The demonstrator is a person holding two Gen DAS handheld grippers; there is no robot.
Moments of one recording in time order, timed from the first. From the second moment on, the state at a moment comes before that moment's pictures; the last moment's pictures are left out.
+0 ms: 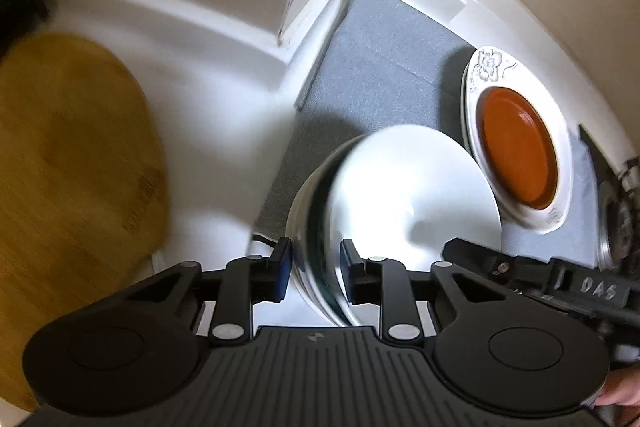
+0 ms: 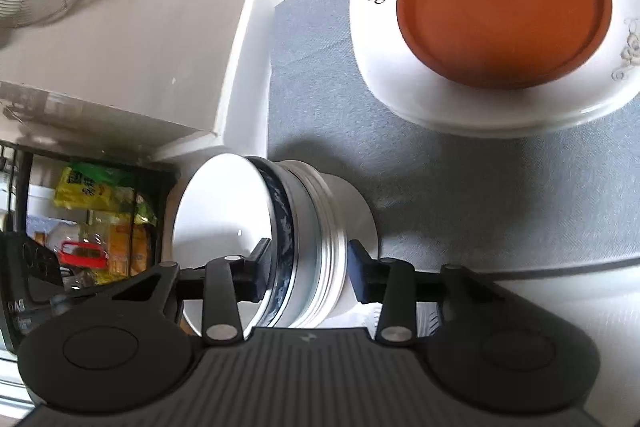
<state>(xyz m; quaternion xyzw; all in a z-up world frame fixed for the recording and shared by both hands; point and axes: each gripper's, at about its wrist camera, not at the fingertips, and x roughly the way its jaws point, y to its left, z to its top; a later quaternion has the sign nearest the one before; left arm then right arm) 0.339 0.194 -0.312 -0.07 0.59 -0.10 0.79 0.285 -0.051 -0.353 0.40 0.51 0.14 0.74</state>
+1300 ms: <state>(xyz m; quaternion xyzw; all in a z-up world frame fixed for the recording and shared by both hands) 0.364 0.208 -0.327 -0.15 0.64 -0.14 0.74 0.282 -0.070 -0.366 0.46 0.50 0.12 0.72</state>
